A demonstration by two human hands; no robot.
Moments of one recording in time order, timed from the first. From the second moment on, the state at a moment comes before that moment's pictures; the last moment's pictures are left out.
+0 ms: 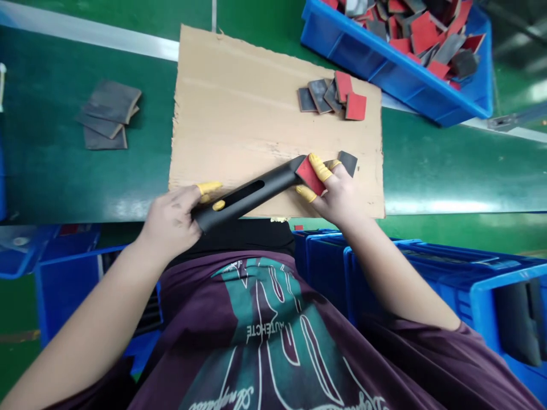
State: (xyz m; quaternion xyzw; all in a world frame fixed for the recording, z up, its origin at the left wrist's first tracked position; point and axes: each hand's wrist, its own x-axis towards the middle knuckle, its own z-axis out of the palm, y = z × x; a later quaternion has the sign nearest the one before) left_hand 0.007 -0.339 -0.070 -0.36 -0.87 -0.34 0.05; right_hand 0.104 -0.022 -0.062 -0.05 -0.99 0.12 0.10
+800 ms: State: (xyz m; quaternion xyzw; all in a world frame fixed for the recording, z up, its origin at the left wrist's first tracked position) left_hand 0.007 -0.287 -0.086 -0.47 -0.83 -0.28 0.15; right_hand 0.079 -0.032 -0.043 -0.19 -0.94 0.28 0.08
